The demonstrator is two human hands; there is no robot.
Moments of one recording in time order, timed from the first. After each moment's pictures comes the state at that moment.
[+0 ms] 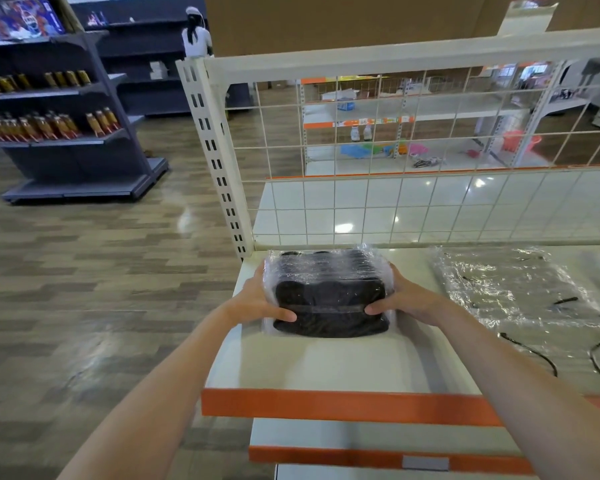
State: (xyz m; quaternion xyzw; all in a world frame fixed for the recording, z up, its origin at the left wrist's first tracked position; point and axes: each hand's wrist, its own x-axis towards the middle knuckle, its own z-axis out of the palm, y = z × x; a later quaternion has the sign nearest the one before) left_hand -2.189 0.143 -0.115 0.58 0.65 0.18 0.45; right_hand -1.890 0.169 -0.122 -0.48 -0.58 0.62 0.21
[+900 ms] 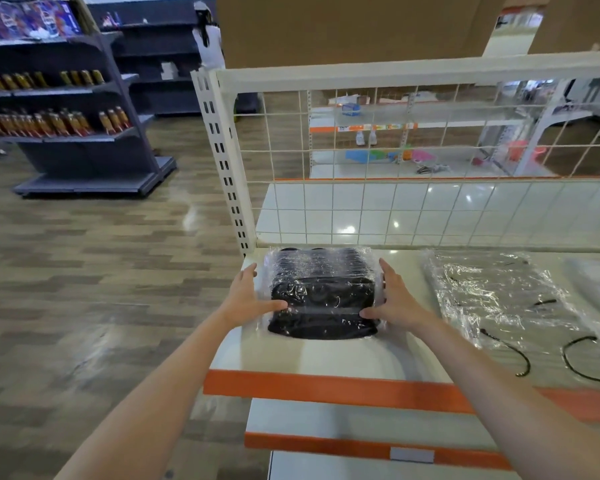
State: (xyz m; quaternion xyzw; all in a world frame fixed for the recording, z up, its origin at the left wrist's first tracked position) left_hand -2.187 0.106 -0.106 0.61 0.69 0.23 0.33; right_hand -1.899 0.134 -0.116 -0.59 -0.68 0.38 0.21
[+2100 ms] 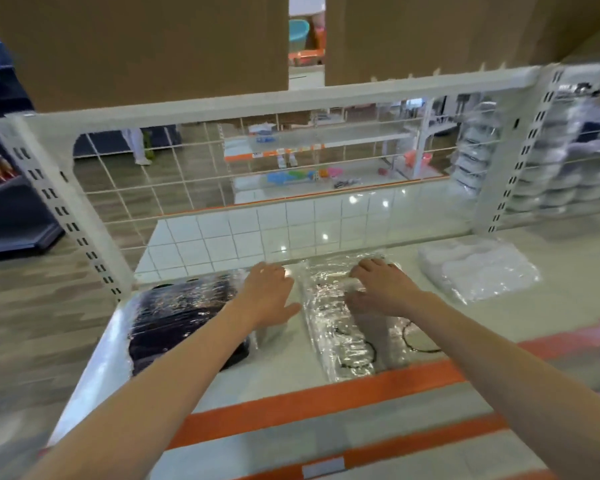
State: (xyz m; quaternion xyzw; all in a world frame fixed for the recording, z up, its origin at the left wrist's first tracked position) left_hand -1.925 0.138 -0.048 0.87 0.46 -0.11 -0.13; right_hand -1.703 0.113 -0.050 -0.62 -0.78 0.03 -0.02
